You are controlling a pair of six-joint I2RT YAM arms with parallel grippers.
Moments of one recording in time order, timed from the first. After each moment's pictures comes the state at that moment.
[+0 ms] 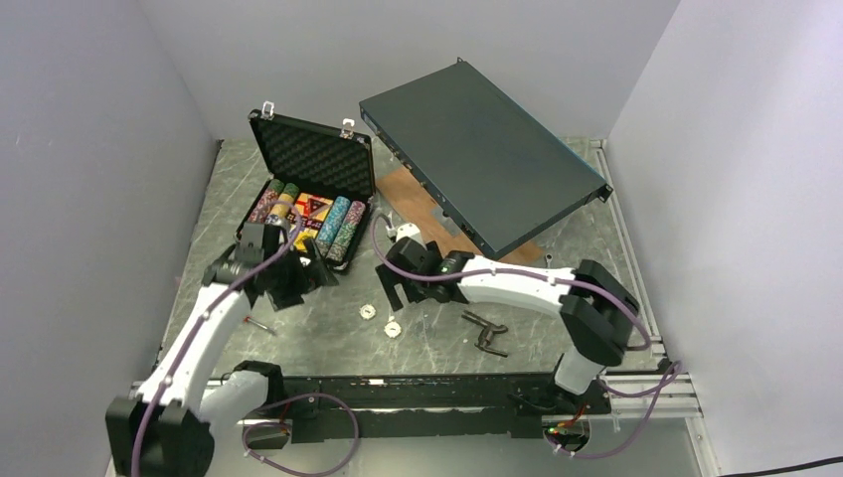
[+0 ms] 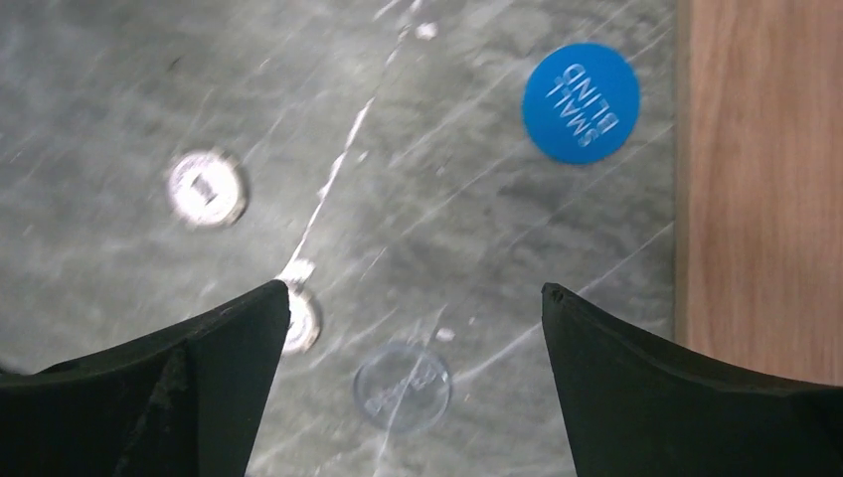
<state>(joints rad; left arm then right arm) -0.14 1.04 0.82 -0.81 0.20 -0.61 1.05 1.61 1.08 -0.41 0.27 0.46</state>
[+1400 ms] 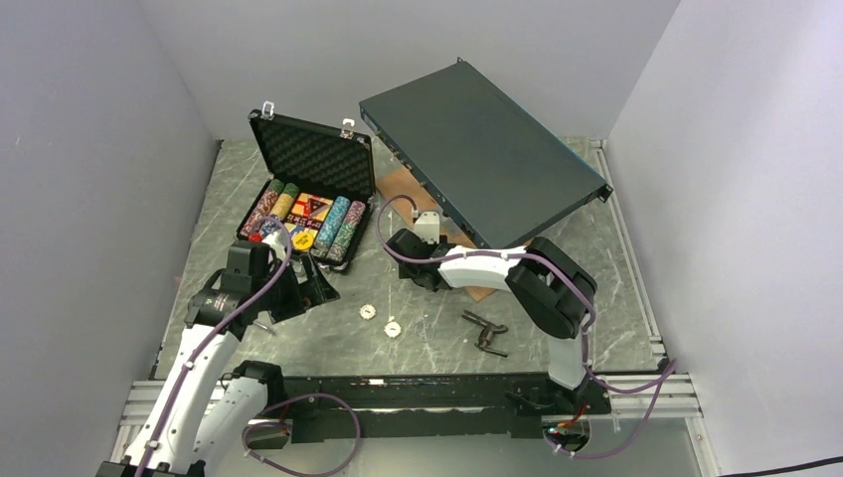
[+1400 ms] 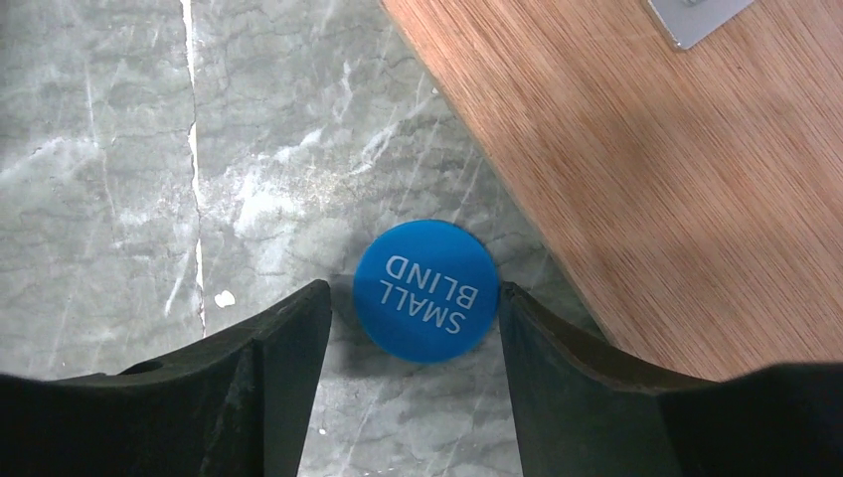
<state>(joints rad) -0.17 0.72 0.71 -0.88 0.32 -0.57 0.92 1.92 1.14 -0.24 0.57 0.75</state>
